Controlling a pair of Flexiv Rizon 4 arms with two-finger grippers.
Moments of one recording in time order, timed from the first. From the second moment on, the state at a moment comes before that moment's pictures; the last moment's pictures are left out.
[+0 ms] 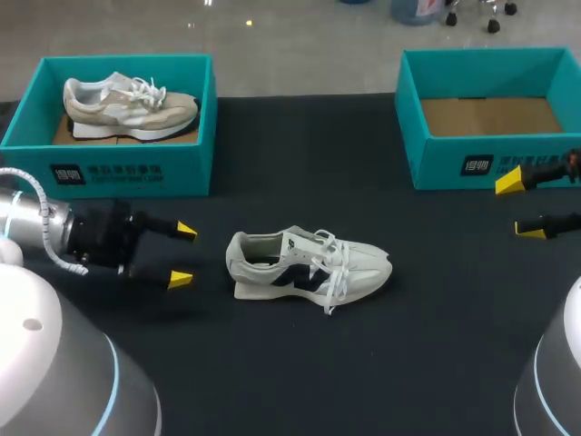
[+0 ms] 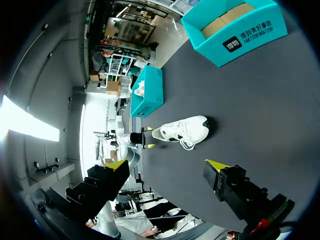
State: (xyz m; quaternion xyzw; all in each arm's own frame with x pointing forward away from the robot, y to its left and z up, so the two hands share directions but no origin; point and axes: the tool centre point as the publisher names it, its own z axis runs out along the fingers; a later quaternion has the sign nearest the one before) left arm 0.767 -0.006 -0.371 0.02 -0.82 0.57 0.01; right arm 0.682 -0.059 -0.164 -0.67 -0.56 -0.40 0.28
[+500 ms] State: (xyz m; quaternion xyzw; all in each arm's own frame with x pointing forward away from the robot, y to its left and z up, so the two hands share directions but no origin) left arm 0.775 -0.040 -0.395 0.04 -0.80 0.60 0.02; right arm 0.682 -0.059 -0.164 -0.67 -0.56 -0.40 0.28
